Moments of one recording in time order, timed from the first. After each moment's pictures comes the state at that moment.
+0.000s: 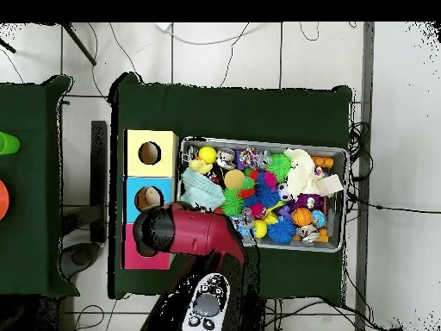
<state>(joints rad) 0.17 -0.61 -0.31 1.76 0.12 0.46 1.62</state>
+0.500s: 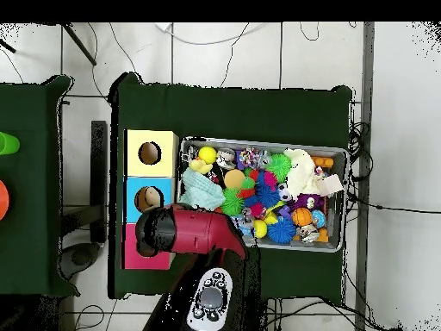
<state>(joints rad) 0.14 -0.60 -0.27 1.76 0.08 0.46 1.62</state>
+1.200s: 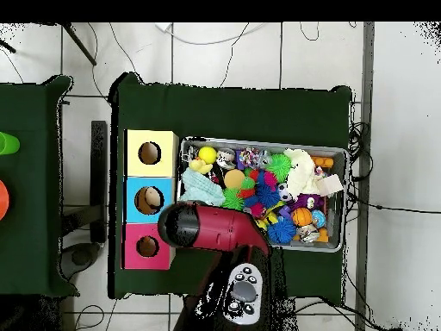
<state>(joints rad) 0.03 -0.61 -0.22 1.77 0.05 0.46 1.62</state>
